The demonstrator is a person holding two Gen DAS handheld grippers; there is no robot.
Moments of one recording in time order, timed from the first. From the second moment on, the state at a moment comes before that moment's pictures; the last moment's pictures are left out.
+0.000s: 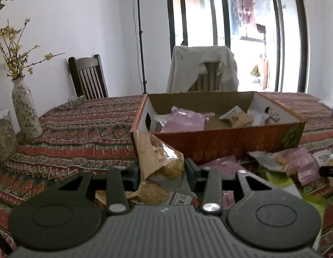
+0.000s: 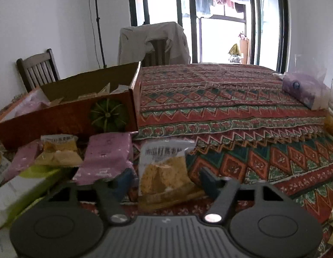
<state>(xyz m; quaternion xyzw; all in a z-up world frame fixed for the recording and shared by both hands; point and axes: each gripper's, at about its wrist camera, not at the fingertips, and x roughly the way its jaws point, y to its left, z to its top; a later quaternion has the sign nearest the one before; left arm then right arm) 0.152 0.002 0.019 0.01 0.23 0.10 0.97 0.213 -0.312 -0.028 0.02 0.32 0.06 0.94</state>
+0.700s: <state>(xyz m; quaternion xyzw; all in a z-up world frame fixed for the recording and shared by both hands) 0.159 -0.002 0.064 -0.02 0.17 0.04 0.98 0.185 -0.277 0.034 -0.01 0.17 0.12 0.98</state>
